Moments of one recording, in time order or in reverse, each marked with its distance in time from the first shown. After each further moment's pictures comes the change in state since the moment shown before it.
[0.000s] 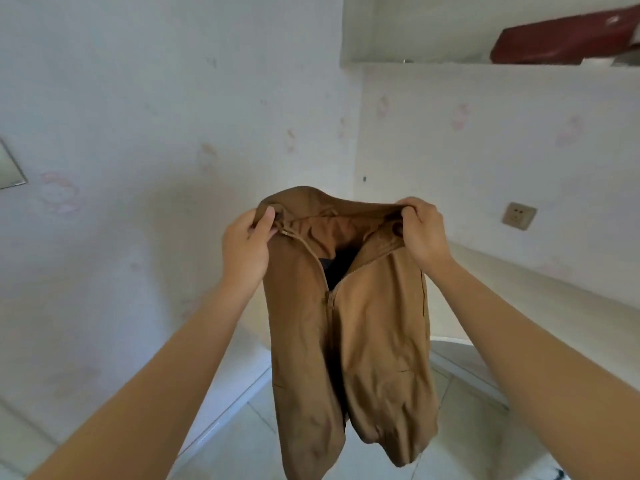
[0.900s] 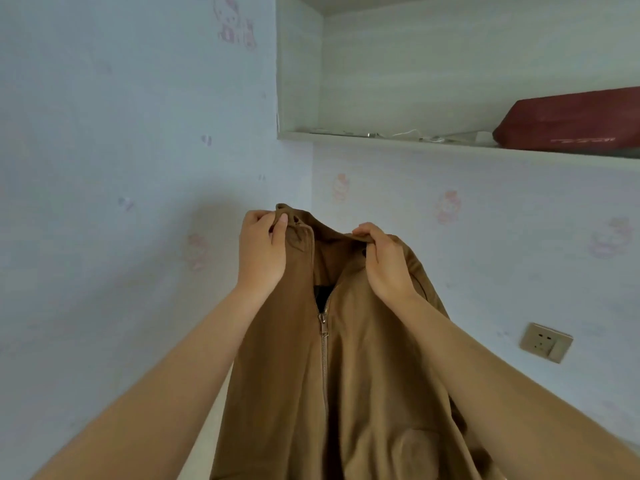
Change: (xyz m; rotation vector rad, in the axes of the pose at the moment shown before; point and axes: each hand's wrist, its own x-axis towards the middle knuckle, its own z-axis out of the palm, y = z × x) left_hand 0.445 -0.092 0.273 0.350 -0.020 0.371; right_hand 0.437 0.144 0.071 -0.215 0.070 -0.297
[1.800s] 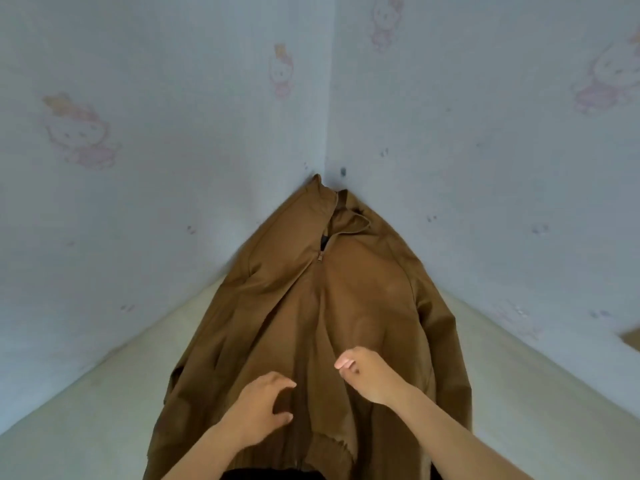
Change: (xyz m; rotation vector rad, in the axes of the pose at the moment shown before) left_hand -0.250 -0.225 0.154 0.387 -1.160 -0.591; right_hand -0.155 0.279 0.120 -0.070 -1.204 0.531
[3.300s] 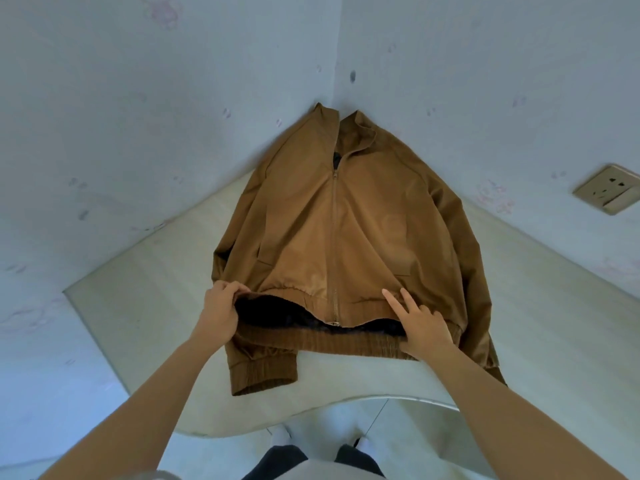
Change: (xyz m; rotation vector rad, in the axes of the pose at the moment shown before) left_hand -0.177 -0.077 0.066 -0.153 0.520 -0.170; right_hand -0.182 0.082 0.147 -0.785 0.151 0.184
